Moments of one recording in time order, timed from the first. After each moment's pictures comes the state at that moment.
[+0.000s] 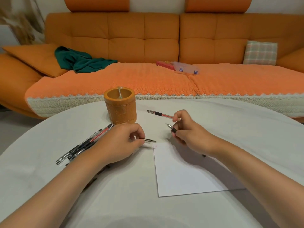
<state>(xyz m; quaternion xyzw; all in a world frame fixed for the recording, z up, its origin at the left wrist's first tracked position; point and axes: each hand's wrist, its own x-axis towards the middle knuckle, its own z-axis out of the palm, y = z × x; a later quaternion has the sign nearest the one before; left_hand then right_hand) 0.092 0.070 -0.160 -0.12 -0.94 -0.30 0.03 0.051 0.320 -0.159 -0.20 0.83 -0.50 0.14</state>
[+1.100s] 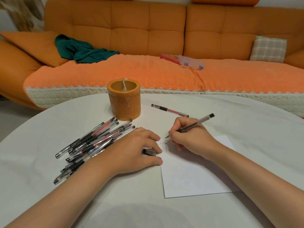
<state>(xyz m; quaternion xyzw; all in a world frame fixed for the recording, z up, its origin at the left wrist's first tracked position) 0.099 0.077 -0.191 -0.25 -0.93 -0.26 0.00 0.054 0.293 -0.178 -0.14 0.82 -0.55 0.09</state>
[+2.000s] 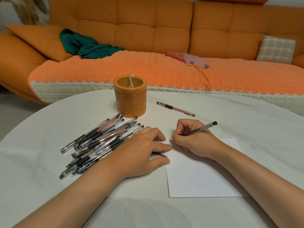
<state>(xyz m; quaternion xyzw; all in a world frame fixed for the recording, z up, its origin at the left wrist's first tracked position) 0.105 0.079 -0.203 -0.28 -0.94 -0.20 0.03 0.048 0.290 -0.187 -0.17 0.82 -0.53 0.12</state>
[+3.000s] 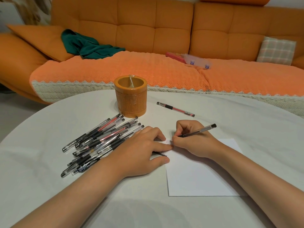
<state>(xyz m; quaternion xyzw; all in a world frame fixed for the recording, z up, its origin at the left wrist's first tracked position) 0.106 0.081 -0.202 -0.28 -0.94 -0.20 0.03 0.047 0.289 -0.190 -0.19 0.84 -0.50 0.11</state>
